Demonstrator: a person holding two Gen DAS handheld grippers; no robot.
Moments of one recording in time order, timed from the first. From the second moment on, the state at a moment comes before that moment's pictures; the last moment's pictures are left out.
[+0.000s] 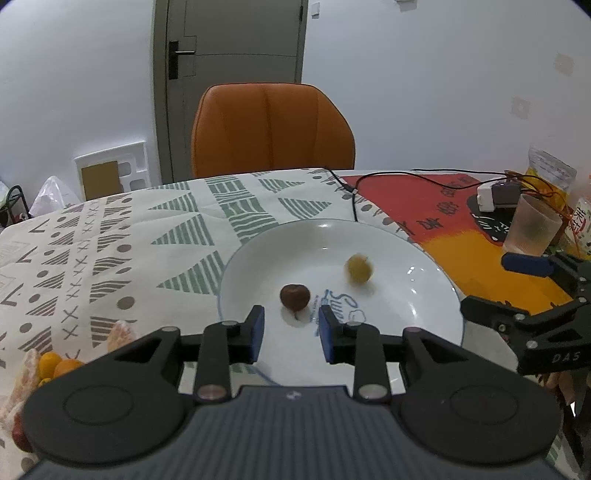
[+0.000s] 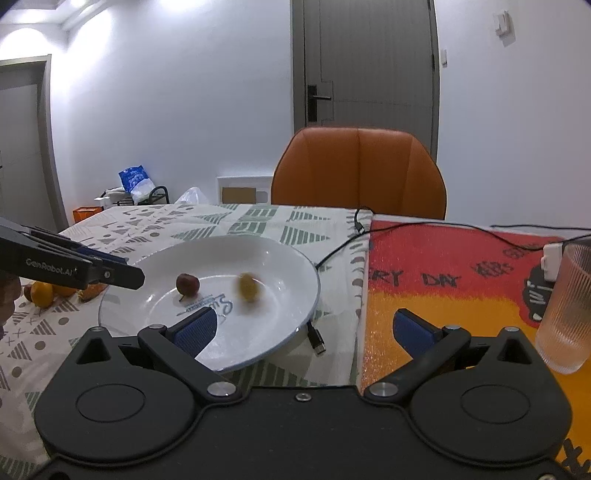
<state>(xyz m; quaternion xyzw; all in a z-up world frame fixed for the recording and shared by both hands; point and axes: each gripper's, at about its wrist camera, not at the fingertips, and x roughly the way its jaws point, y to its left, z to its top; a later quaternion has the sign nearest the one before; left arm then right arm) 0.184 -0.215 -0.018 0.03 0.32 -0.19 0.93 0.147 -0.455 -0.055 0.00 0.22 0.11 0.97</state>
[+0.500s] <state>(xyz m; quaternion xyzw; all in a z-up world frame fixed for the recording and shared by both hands) 0.175 -0.149 -0.009 0.00 0.32 -0.13 0.94 0.145 -0.414 -0.039 -0.01 0.22 0.13 0.97</state>
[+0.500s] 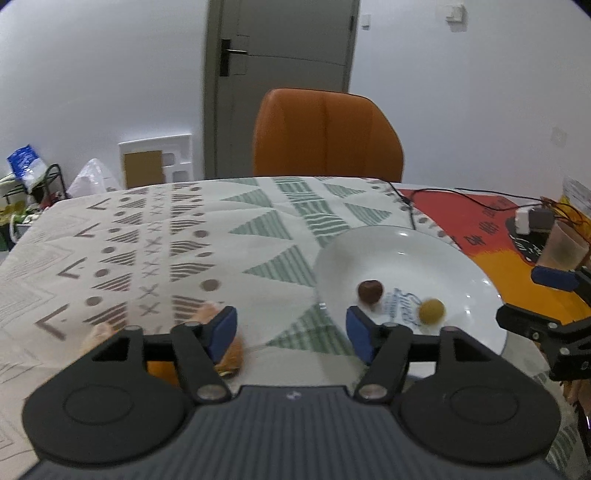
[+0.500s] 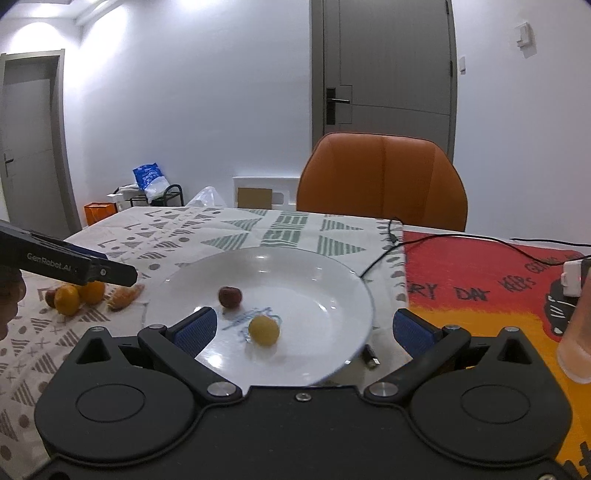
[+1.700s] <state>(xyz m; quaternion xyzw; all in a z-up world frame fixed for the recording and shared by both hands) 0.125 -0.019 -0.011 -0.05 0.31 -0.07 0.95 0.114 -0.299 -0.016 -0.01 0.23 0.18 0.96</state>
